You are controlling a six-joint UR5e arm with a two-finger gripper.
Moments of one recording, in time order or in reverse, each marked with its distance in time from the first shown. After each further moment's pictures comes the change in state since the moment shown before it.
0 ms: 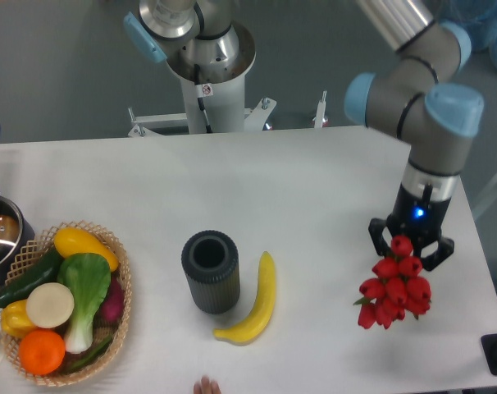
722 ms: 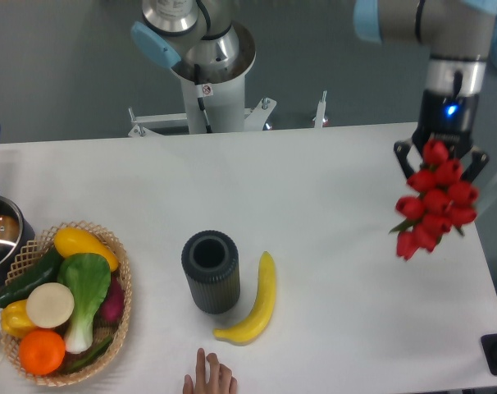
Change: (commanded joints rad) arm 0.075 0.233 -0.115 0.000 -0.094 0.000
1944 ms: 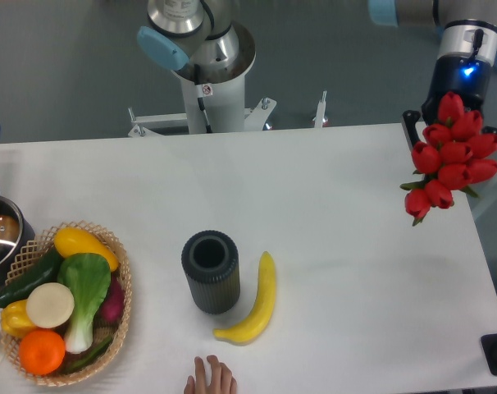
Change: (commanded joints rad) arm 0.238 0.115 -0.098 0.000 -0.583 0.003
